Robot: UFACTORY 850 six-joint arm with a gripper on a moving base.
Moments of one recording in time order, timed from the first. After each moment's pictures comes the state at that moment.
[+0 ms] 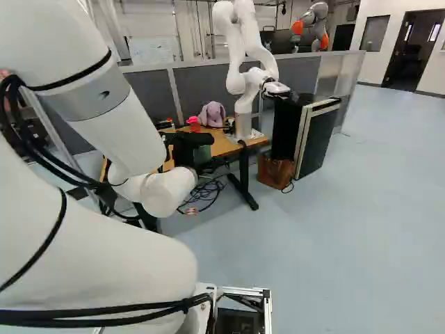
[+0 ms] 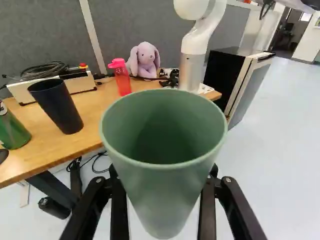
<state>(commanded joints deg) 0.0 16.0 -5.0 0.0 50.0 0.0</state>
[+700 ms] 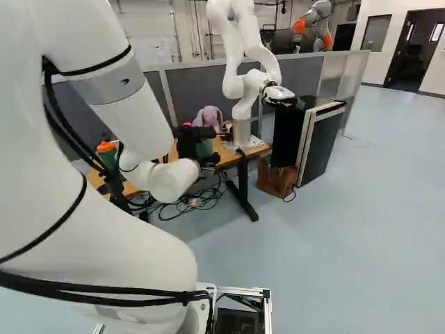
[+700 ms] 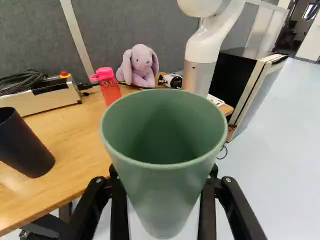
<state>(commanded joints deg) 0.0 8.3 -11.7 0.0 50.0 0.0</state>
